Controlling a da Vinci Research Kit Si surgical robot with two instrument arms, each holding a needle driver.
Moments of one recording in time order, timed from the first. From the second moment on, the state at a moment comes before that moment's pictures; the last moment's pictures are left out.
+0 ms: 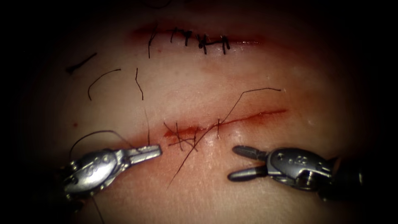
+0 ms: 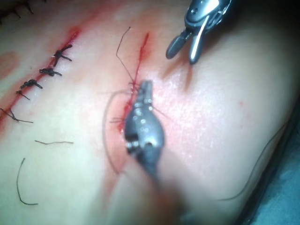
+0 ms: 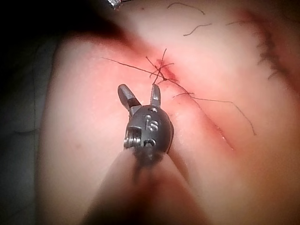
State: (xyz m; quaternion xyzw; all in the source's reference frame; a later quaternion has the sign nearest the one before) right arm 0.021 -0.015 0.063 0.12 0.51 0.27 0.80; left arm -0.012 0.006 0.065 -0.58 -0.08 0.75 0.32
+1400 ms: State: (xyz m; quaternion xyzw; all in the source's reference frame) right arm 0.029 -0.015 0.060 0.12 0.51 0.24 0.81; left arm -0.016 0.001 0.073 -0.47 -0.12 0.81 0.34
